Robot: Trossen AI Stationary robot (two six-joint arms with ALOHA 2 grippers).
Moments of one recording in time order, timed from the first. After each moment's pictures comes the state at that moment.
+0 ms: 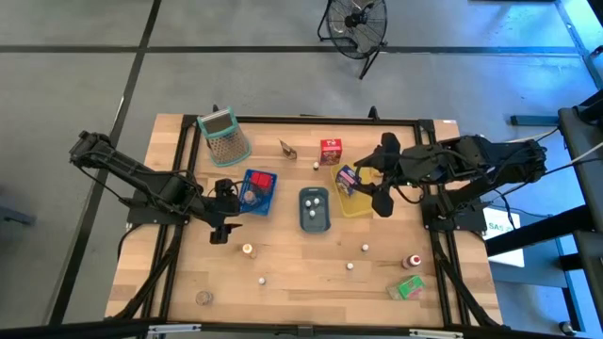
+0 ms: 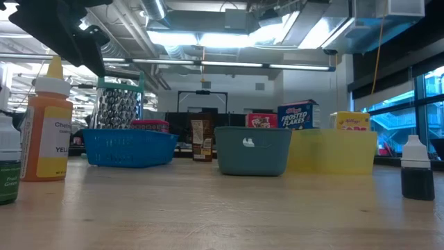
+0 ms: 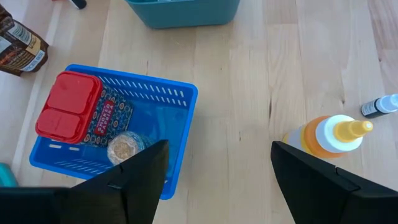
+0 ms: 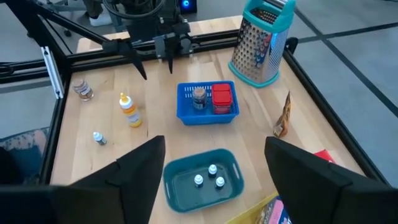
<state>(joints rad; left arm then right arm) -0.40 1.01 0.77 -0.76 -0.32 -0.35 0.27 1.28 1.61 -0.97 0.36 0.31</state>
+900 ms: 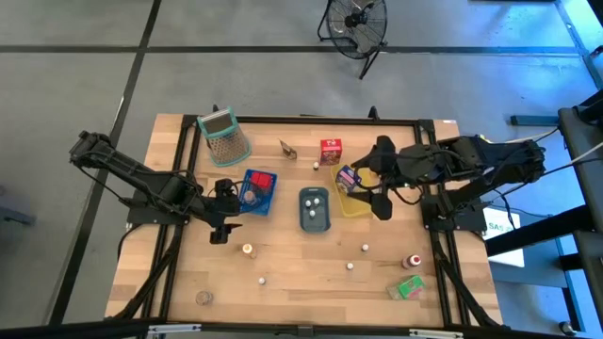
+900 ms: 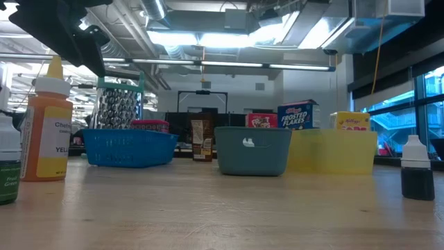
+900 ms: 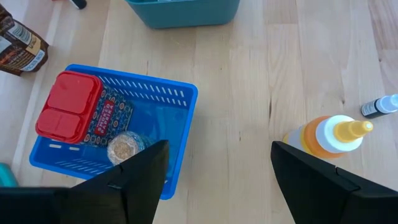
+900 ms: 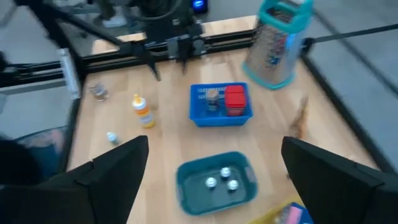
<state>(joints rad) -0.40 1.01 0.77 -0.76 -0.32 -0.36 0.27 1.30 1.61 -0.93 0.29 0.31</state>
